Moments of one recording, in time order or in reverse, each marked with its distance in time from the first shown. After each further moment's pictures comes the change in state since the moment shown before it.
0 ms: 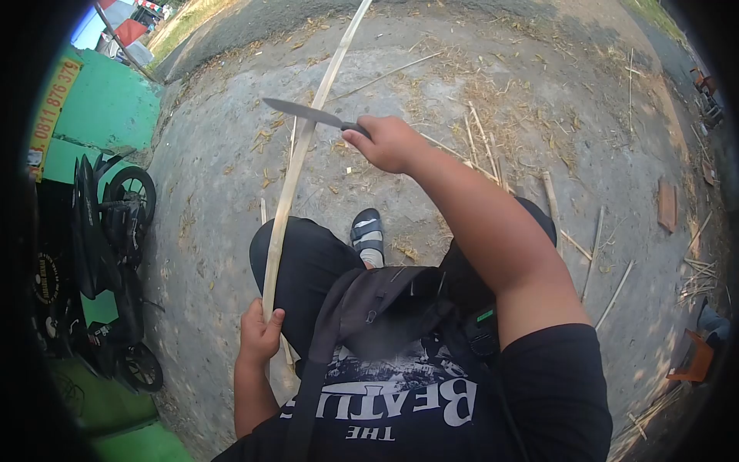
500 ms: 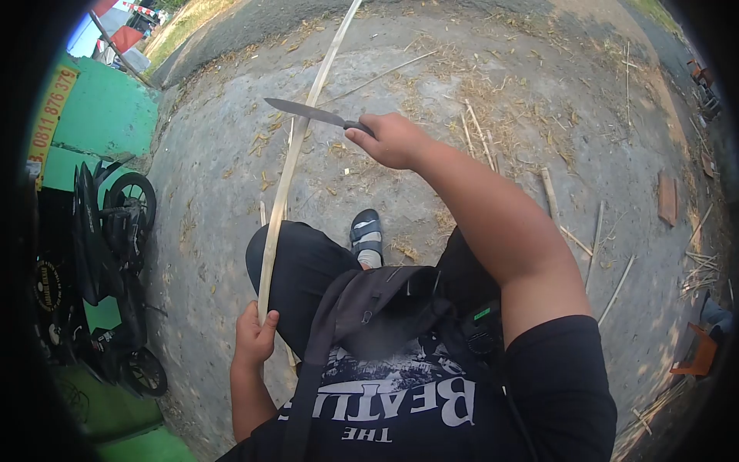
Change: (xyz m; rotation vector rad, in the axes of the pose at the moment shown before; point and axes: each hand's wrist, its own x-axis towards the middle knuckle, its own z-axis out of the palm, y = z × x) left_hand 0.002 -0.005 -0.007 -0.032 -0.012 -0.028; right_hand 0.000 0.014 -0.013 -0.026 -0.046 -0.018
